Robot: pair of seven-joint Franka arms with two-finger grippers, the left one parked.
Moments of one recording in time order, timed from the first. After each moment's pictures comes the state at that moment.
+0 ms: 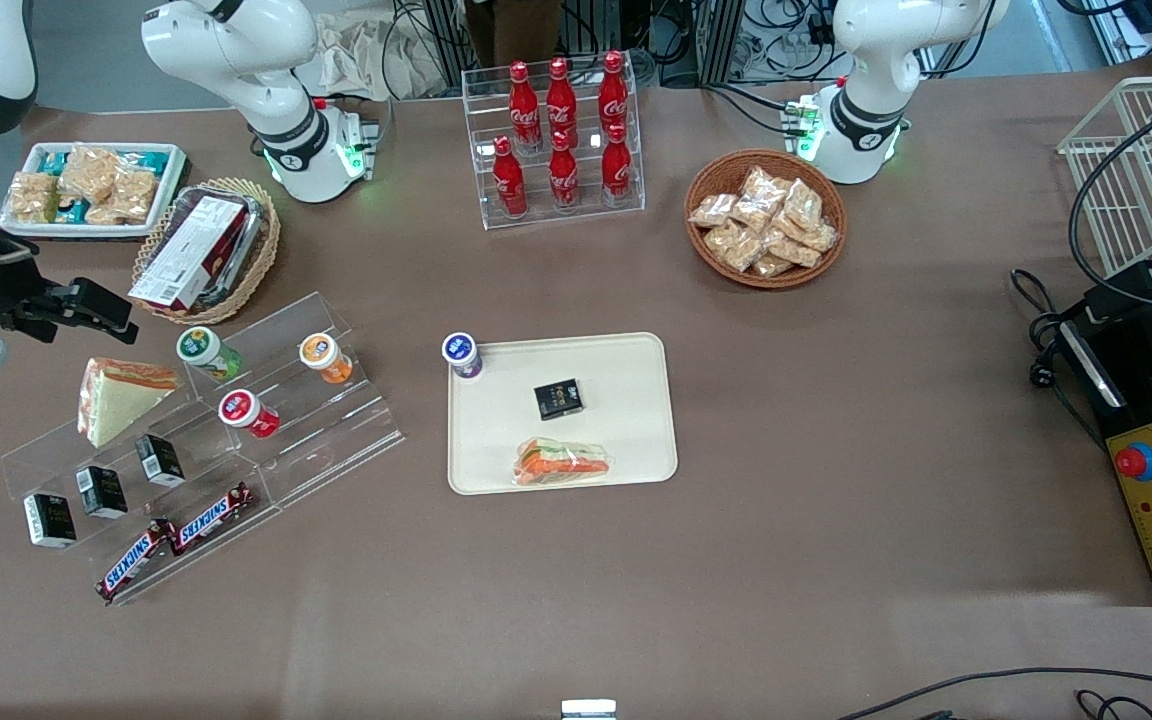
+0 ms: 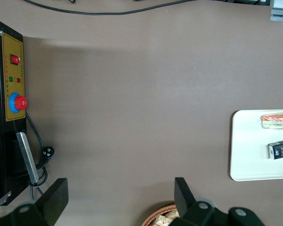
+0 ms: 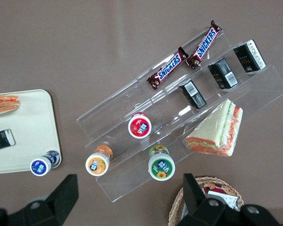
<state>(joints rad) 0.08 -0.01 -0.08 -1.62 0.02 1.62 0.07</state>
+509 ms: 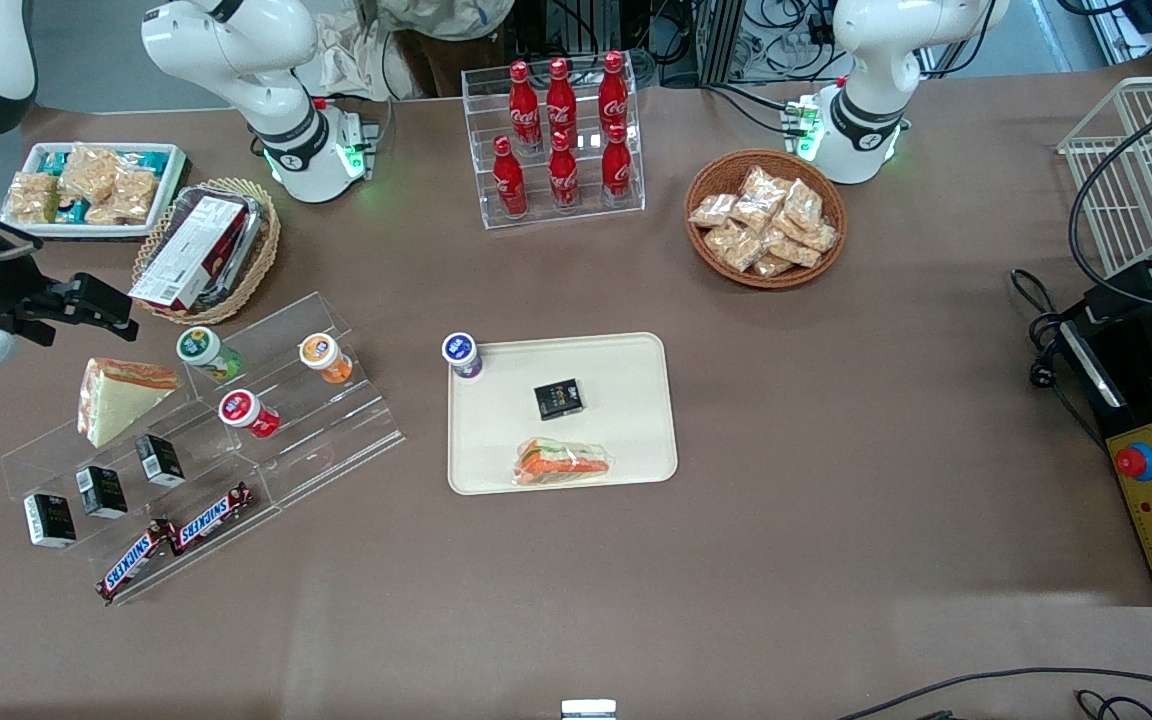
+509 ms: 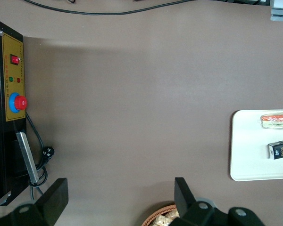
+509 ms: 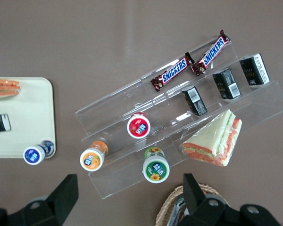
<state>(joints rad) 0.08 -0.01 -0.09 -1.62 0.02 1.61 -0.07</state>
